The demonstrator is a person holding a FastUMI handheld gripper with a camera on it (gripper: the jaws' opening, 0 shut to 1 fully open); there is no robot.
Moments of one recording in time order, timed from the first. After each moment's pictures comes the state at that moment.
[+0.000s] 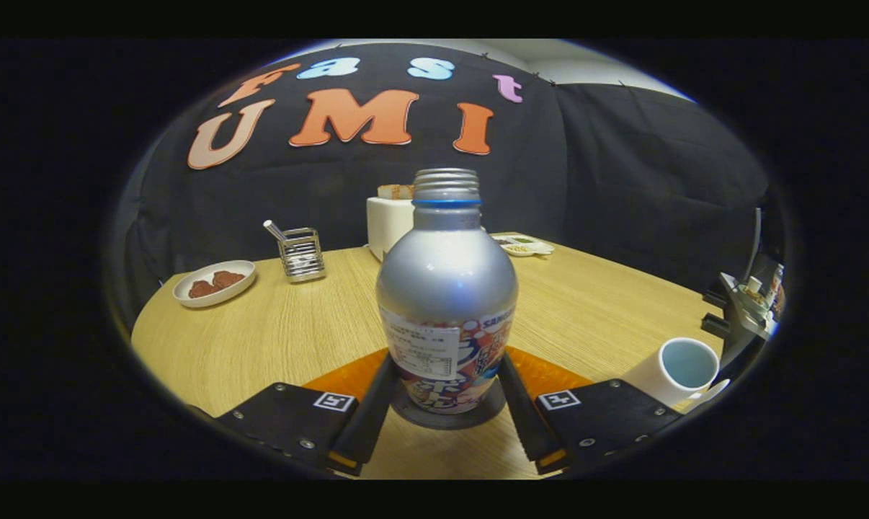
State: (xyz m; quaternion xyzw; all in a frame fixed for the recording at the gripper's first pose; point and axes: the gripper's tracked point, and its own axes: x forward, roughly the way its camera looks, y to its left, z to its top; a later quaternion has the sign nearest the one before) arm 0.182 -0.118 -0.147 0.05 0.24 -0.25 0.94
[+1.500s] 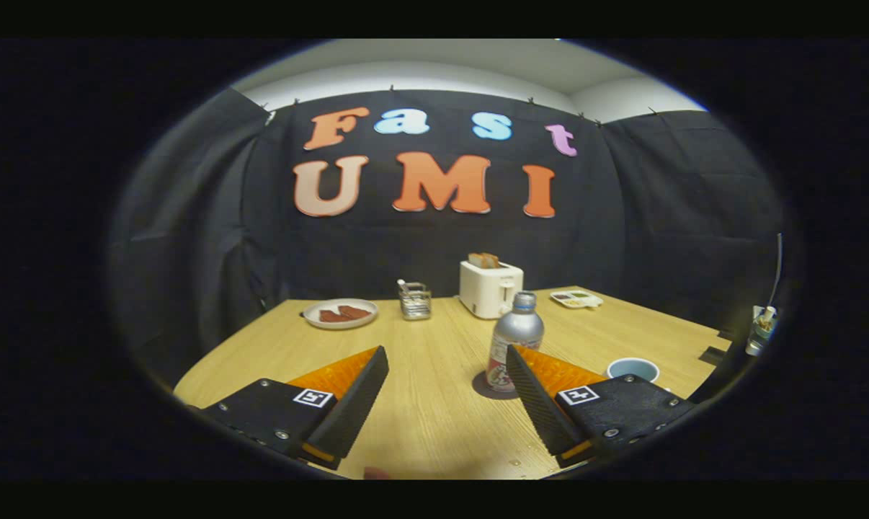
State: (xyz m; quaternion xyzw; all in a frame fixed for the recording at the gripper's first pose) arm 0.078 -0.004 0.009 0.04 0.08 -0.07 0.99
